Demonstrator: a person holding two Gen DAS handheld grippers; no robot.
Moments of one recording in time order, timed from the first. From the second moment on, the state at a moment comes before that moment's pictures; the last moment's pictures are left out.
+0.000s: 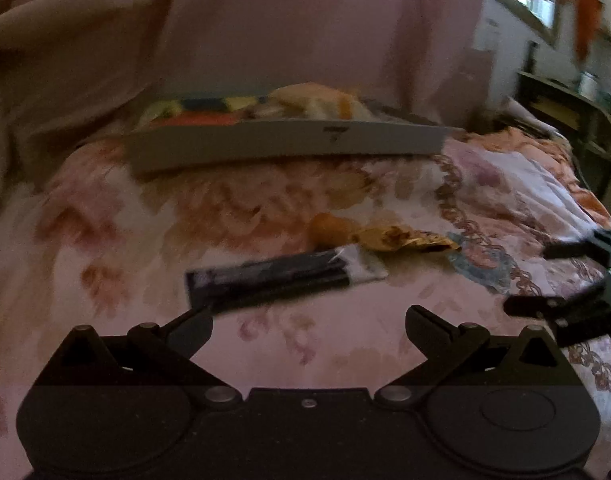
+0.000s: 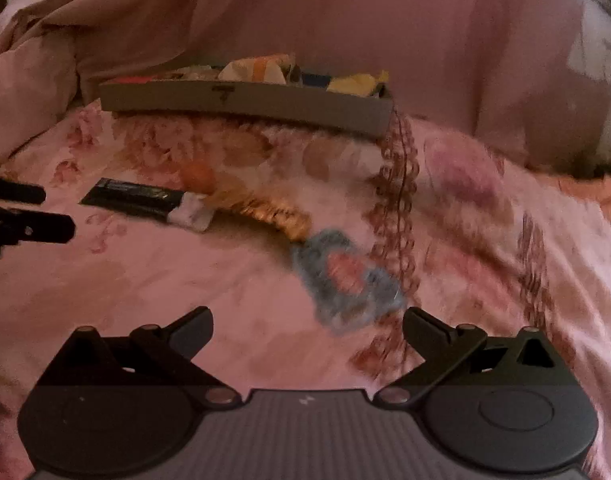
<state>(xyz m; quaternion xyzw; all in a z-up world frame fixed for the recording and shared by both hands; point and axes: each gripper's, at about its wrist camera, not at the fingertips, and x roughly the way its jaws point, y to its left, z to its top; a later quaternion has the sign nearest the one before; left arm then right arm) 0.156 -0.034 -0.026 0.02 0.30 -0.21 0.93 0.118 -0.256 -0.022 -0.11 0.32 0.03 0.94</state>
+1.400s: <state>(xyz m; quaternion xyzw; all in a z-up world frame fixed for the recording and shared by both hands) 0.221 -0.075 -0.052 0.02 0.44 -0.31 0.84 0.170 -0.280 -0.053 -0.10 0.32 0.14 0.93</state>
